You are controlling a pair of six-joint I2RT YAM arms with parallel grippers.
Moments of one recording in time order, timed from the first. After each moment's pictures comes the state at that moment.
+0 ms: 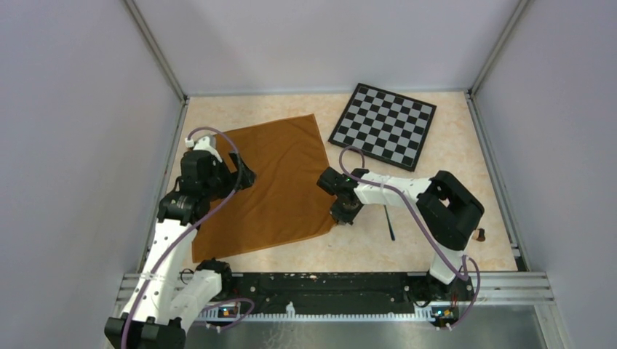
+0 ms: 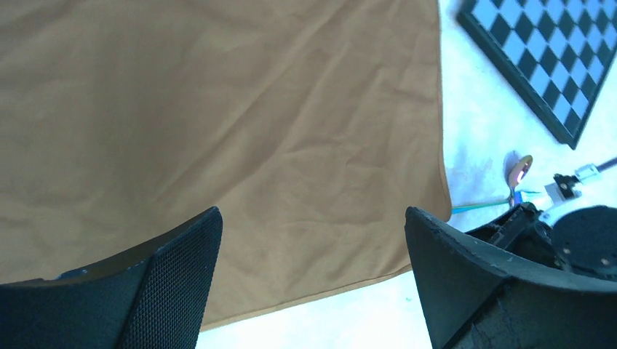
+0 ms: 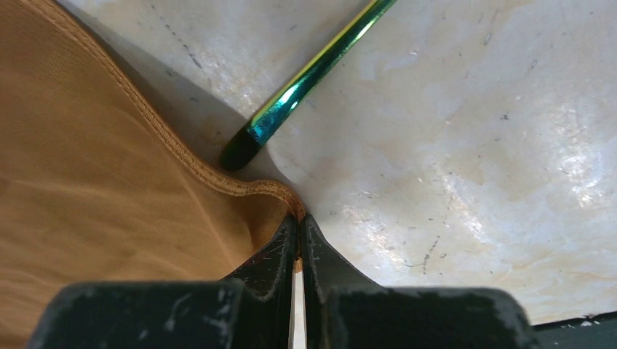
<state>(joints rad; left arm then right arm) -0.13 0.84 0.88 -0.66 0.10 -0.49 0.90 1.79 1.13 -0.78 0.18 1.53</state>
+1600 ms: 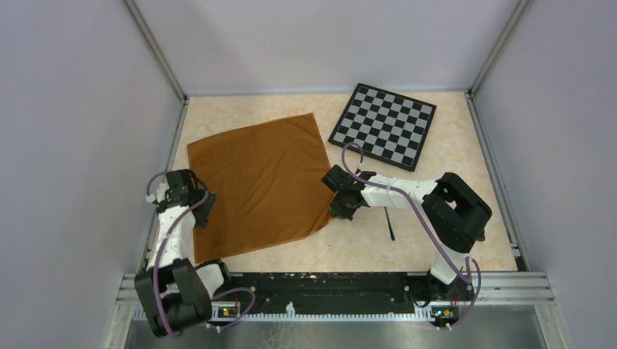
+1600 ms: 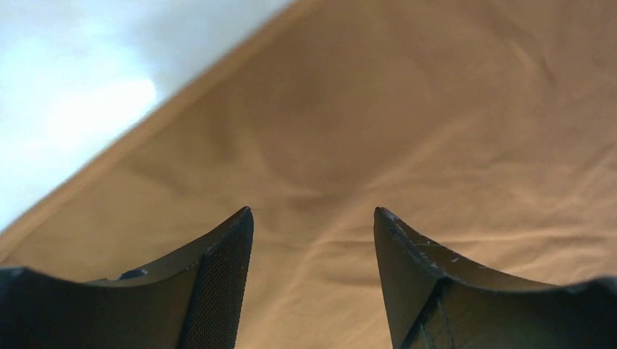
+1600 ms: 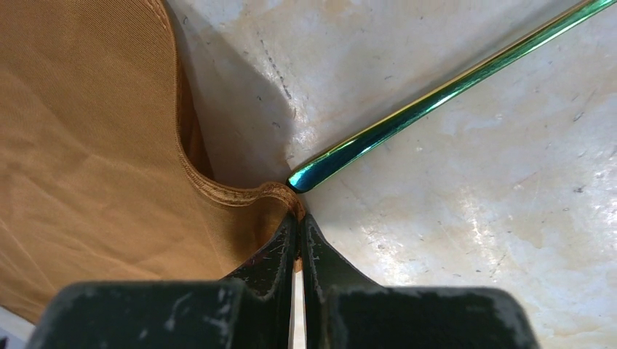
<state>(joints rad) 0.37 0.99 0.60 -0.65 -0.12 -0.96 0.87 1.74 1.05 -0.55 0.18 1.43</state>
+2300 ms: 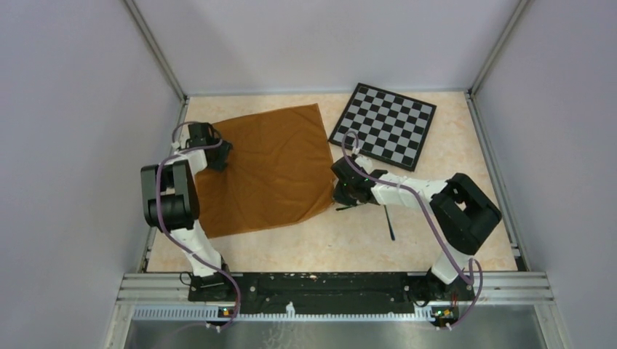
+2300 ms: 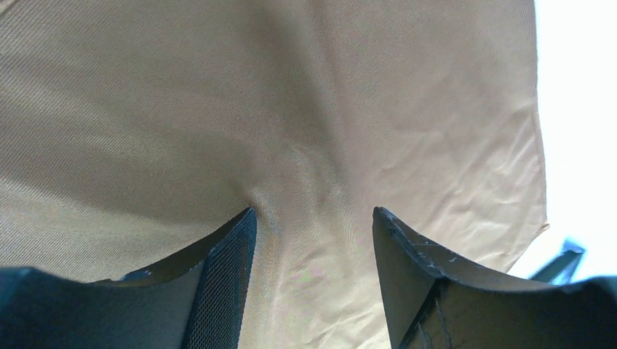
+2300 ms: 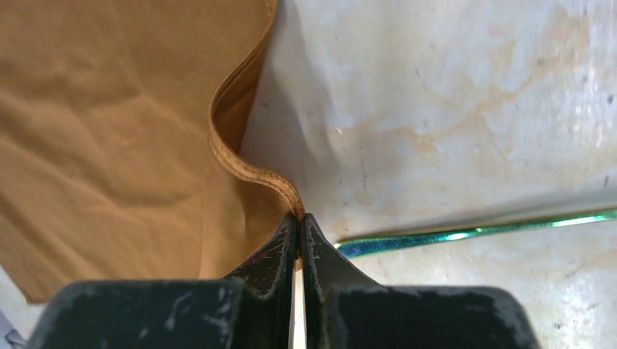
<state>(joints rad) 0.17 1.79 1.04 -0.14 -0.01 -1.05 0.80 1.70 0.97 -0.30 0.19 1.10</state>
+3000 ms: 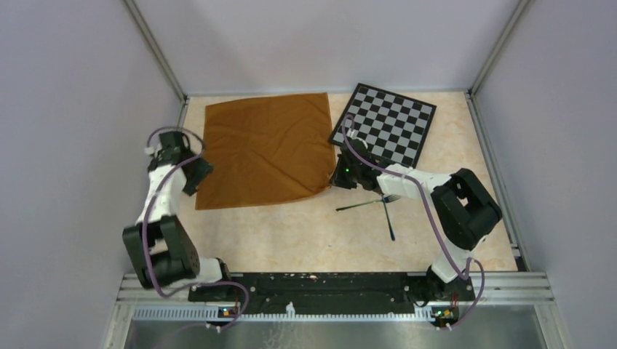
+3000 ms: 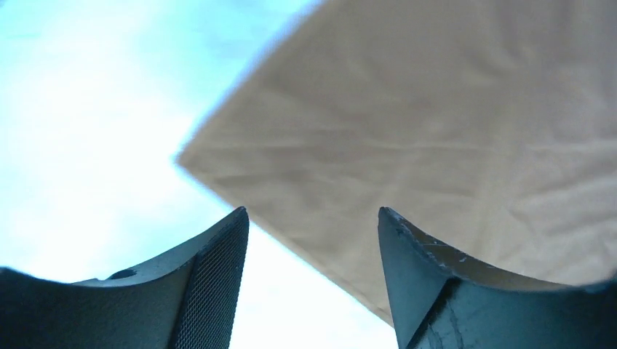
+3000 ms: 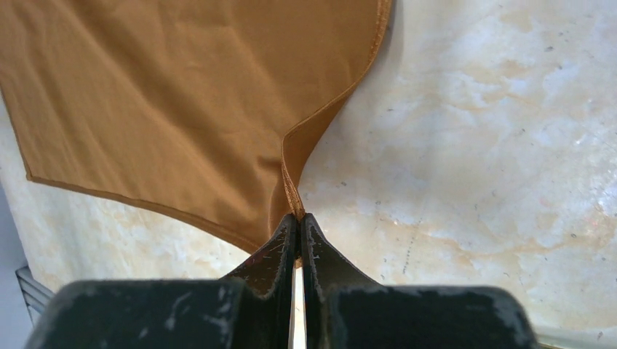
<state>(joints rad) 0.22 1.48 1.08 -0.63 -0.06 -0.69 0.68 1.71 1.02 -0.11 0.00 0.81</state>
